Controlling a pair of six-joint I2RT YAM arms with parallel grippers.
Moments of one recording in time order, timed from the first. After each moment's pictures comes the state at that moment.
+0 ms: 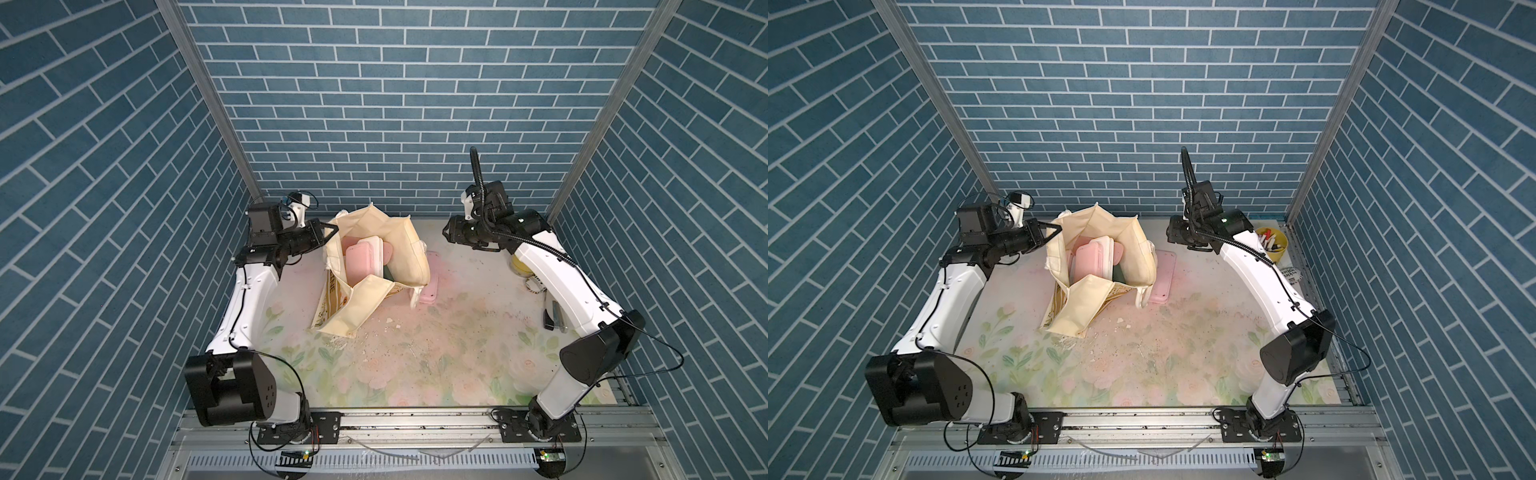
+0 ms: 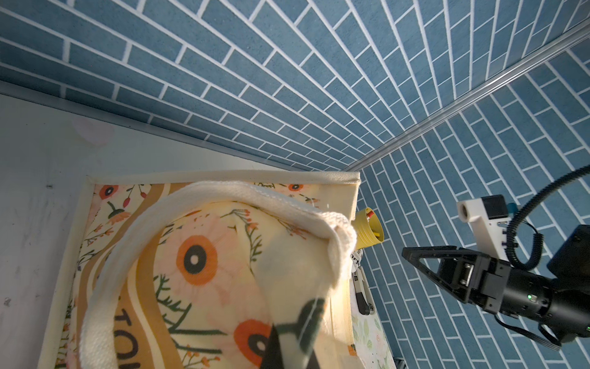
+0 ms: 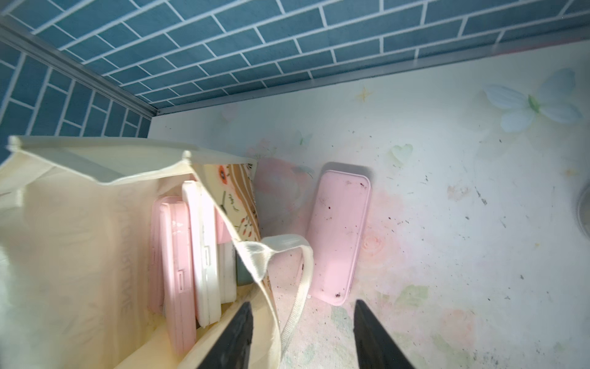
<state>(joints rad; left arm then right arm) 0.09 1.43 1.32 -0.38 0.82 -0.47 0.57 1.70 1.89 -0.94 -0.05 0.47</state>
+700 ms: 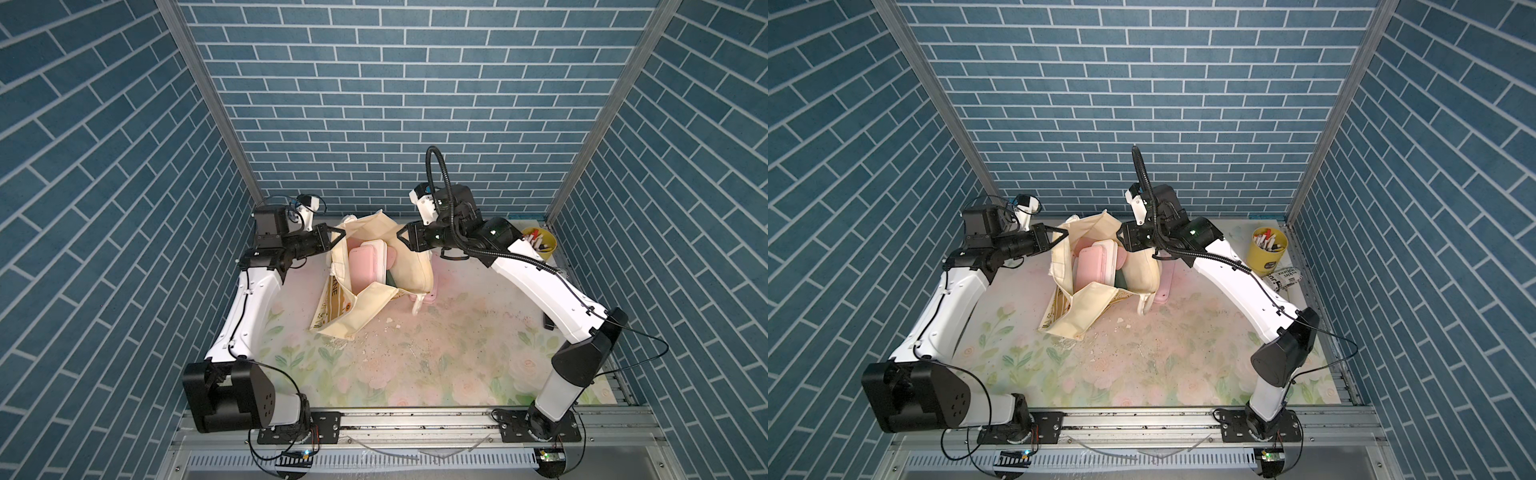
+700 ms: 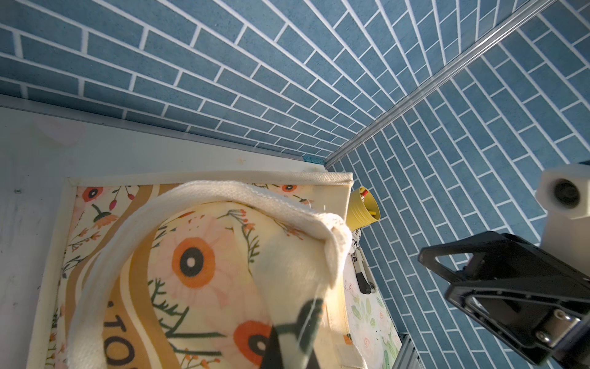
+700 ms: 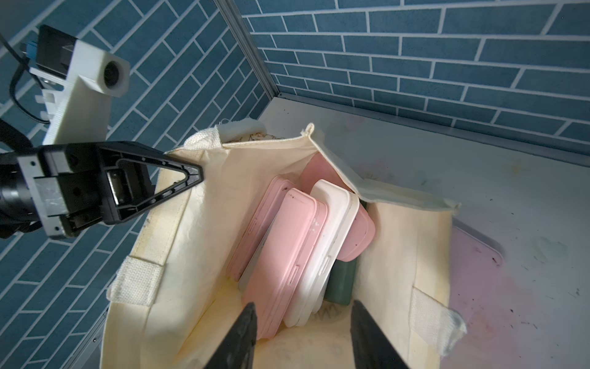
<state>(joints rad) 0.04 1.38 1.29 -0.41 0.83 -0.40 0.79 1.75 1.94 -0.76 -0.15 0.33</state>
